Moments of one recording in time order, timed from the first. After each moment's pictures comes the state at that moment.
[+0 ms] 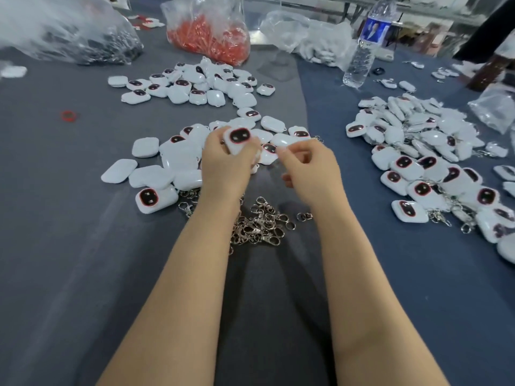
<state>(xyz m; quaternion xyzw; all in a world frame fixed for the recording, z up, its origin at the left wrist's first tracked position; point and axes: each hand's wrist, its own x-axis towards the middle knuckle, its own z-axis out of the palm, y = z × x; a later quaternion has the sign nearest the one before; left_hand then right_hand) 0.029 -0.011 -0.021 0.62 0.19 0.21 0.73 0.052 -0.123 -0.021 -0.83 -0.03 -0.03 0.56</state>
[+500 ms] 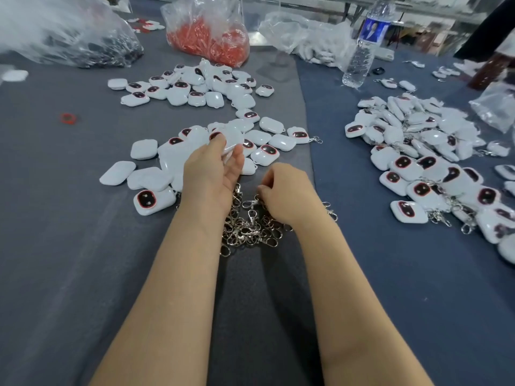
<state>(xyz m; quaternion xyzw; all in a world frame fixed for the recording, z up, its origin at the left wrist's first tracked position) 0.031 0.003 -0.020 0.32 0.27 0.14 0.90 0.040 -0.109 -0.027 -0.96 -0.14 0.04 0.24</state>
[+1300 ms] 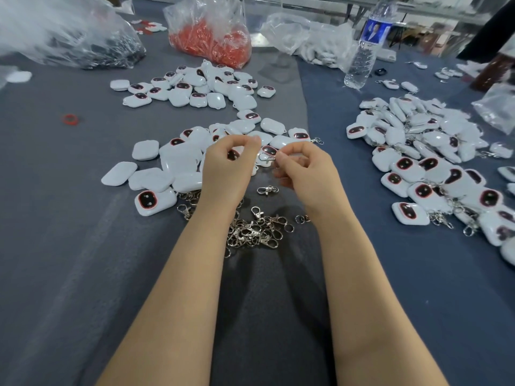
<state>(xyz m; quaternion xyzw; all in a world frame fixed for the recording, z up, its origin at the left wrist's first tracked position) 0.024 -0.011 -0.021 0.69 0.16 0.18 0.68 0.052 -0.125 -0.024 -0.76 -0.06 0.02 0.64</state>
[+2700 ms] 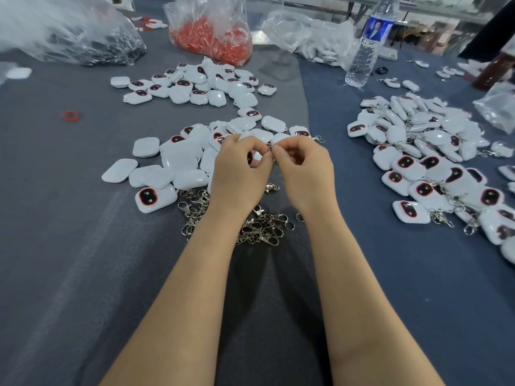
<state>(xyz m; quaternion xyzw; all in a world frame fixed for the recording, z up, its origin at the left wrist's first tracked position) 0.027 -0.016 -0.035 0.84 0.07 0.24 0.47 0.048 -0.114 -0.024 -0.81 -0.09 -0.10 0.57</state>
